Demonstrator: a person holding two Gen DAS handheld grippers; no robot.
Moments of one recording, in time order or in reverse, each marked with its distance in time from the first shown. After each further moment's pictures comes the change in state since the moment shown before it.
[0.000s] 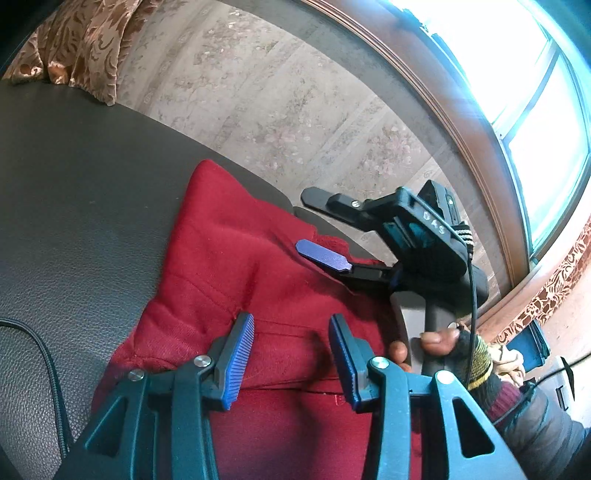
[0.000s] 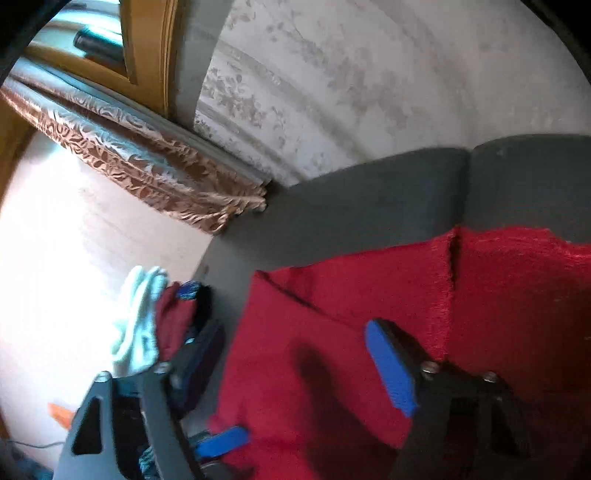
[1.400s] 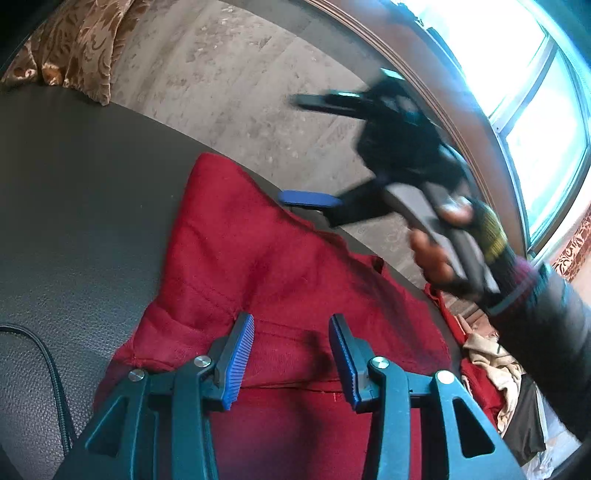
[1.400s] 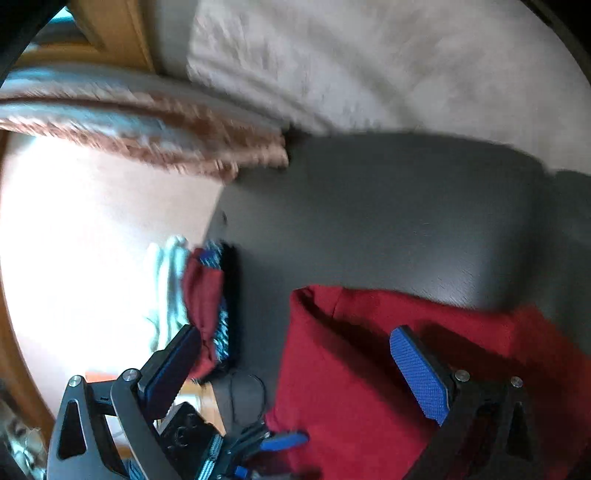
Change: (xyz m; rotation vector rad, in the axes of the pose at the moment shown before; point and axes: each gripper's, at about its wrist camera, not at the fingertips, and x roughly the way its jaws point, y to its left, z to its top) left arm -0.008 -0.014 -0.003 0.001 0.036 0.014; right arm 0.058 0.036 0.077 0.033 0.455 0.070
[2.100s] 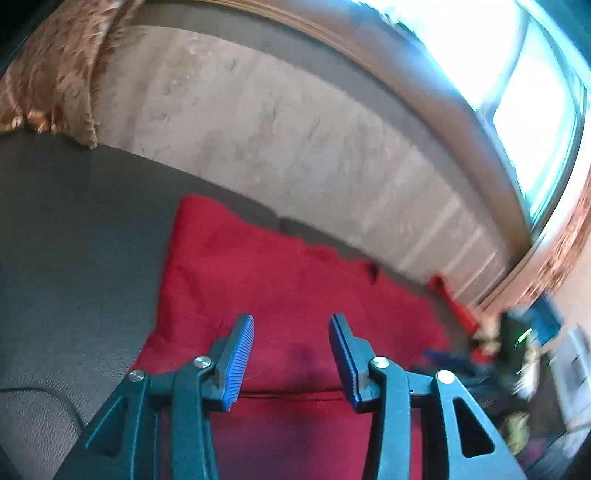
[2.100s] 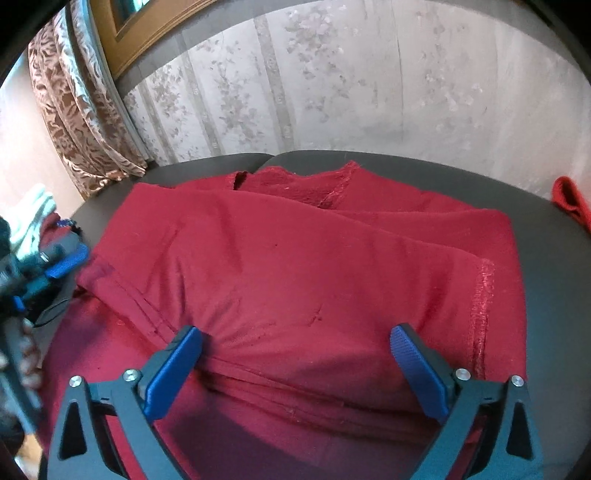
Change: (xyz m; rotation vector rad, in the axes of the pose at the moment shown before) left arm -0.010 -0.027 0.013 0.120 0.025 0.099; right arm -0.095 -0.032 -0.284 -0.085 -0.534 -0.744
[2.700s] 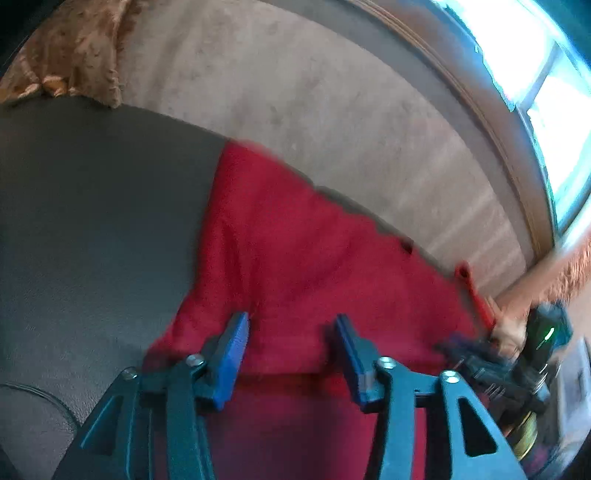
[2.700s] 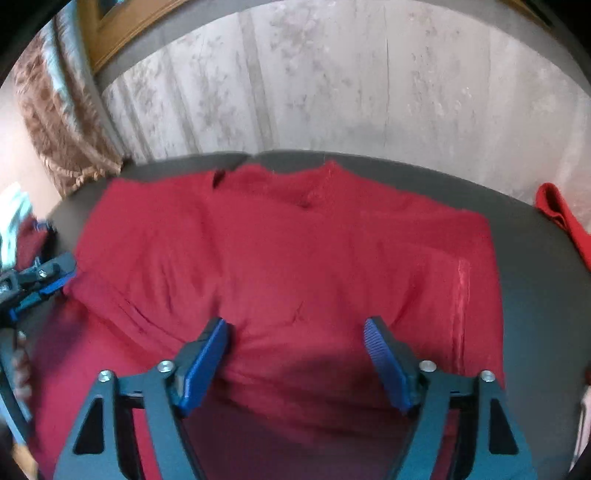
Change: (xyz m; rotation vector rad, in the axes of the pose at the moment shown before) left arm 0.001 0.024 0.004 -0.090 0.069 0.037; right arm -0.006 0.009 0.011 -0.020 0.001 -0.127
